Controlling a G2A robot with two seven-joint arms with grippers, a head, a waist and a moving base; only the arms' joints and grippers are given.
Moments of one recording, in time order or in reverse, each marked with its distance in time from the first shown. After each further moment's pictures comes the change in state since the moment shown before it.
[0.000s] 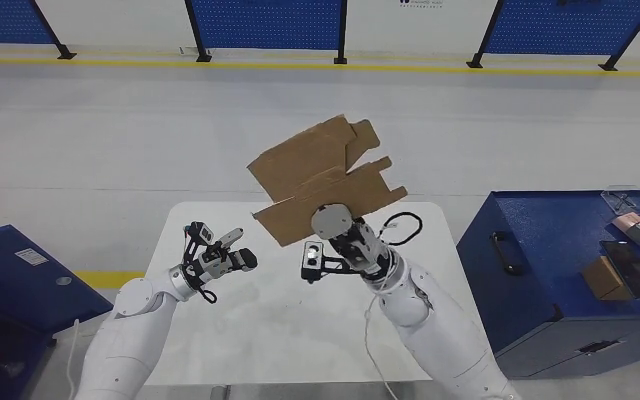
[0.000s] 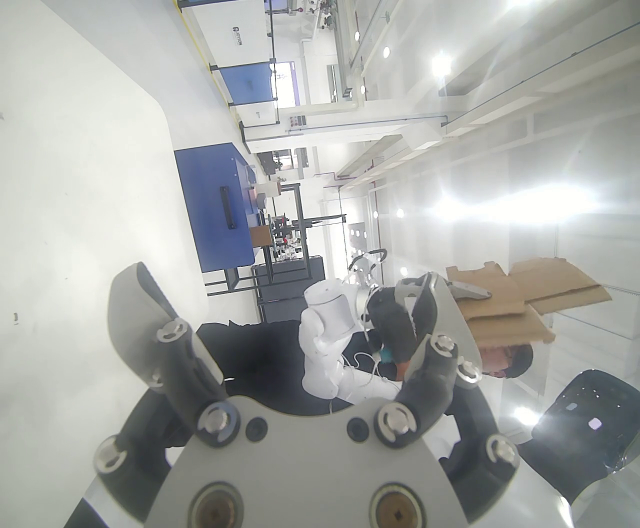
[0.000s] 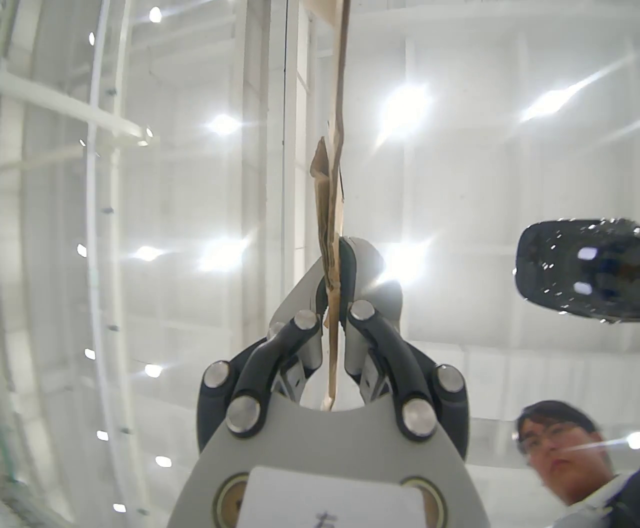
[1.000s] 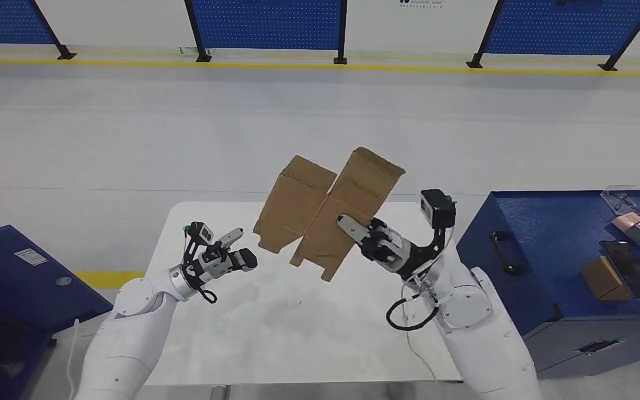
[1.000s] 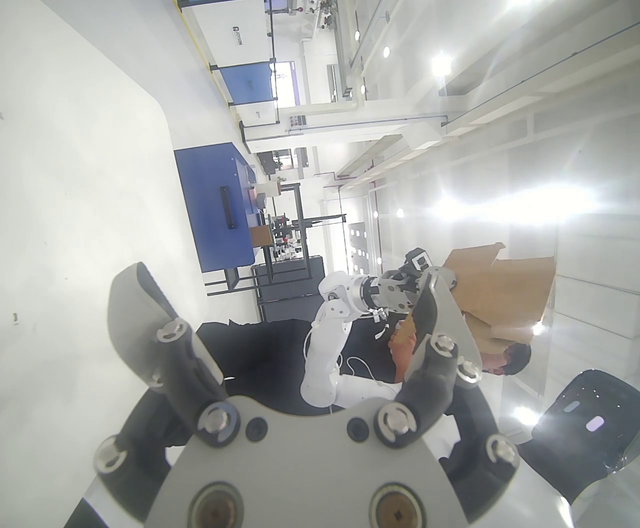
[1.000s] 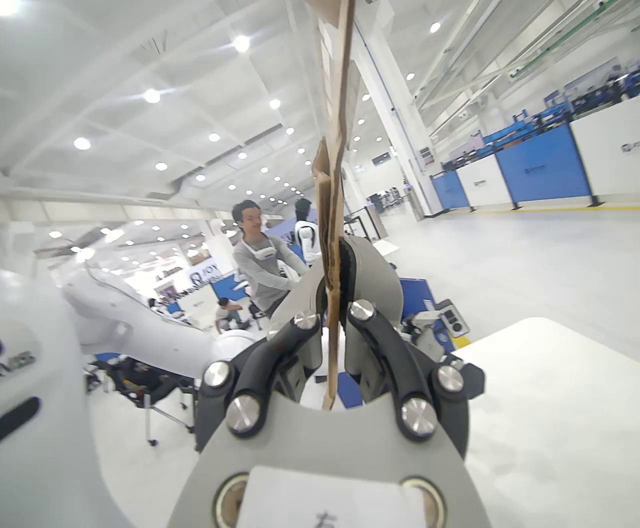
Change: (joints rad) left arm 0.000 0.000 0.000 0.000 0.000 0.000 0.000; right arm -0.149 0.021 0.248 -0.145 -2.557 -1.575 -0.144
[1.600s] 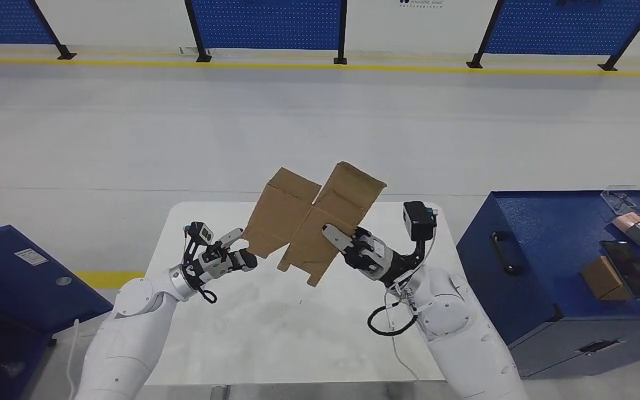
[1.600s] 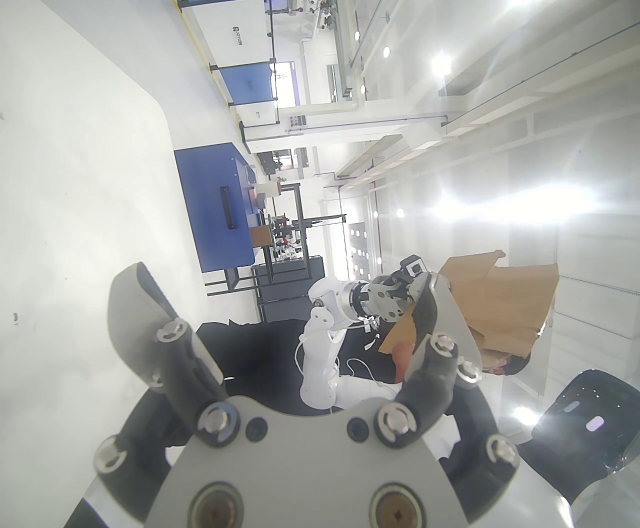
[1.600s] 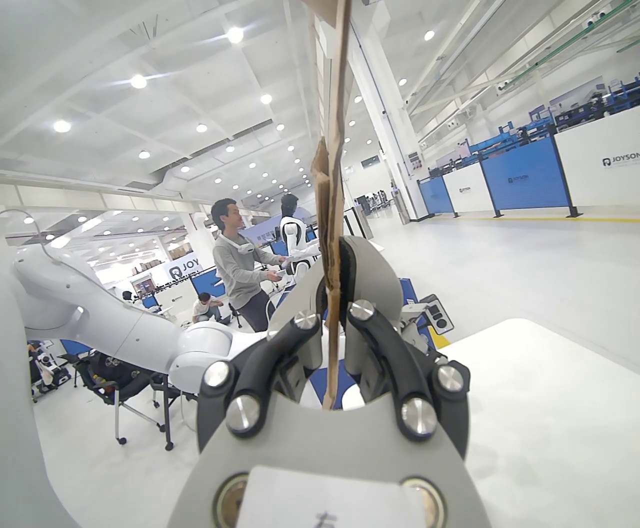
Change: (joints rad) left arm 0.000 0.000 0.000 0.000 0.000 0.000 0.000; right arm -0.001 -0.014 -0.069 0.046 -0.062 -0.014 -0.101
